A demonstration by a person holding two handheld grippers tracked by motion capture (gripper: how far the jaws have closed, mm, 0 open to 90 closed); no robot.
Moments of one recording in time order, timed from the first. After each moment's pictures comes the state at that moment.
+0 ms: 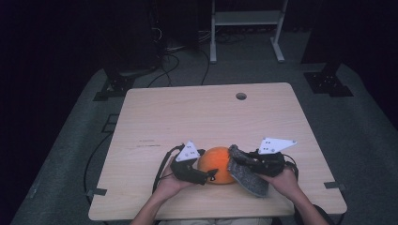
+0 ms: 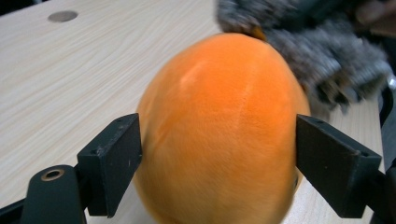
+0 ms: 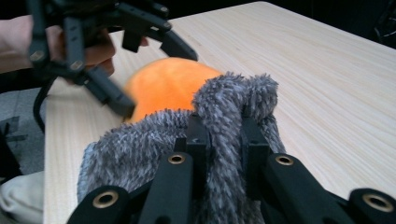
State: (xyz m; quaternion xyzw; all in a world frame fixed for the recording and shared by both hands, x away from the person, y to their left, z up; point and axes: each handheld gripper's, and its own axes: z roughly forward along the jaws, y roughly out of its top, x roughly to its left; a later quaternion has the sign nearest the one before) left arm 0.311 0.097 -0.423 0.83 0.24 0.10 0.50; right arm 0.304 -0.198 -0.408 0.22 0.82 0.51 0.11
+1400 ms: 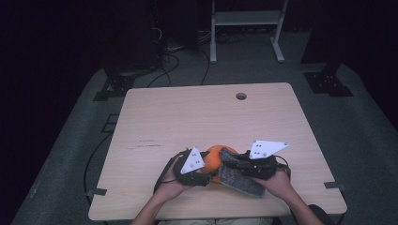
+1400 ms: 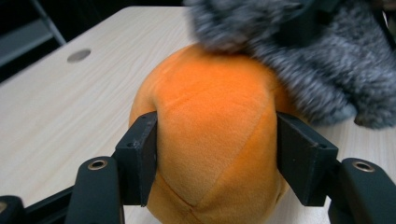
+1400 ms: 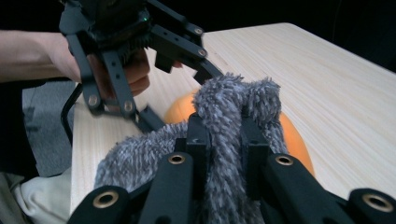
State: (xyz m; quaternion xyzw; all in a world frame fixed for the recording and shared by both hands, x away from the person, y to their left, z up) left arm 0.289 0.080 -0.418 0.85 0.14 0.20 0.47; right arm 0.291 -0.170 -0.391 0.16 0.83 0.52 0.12
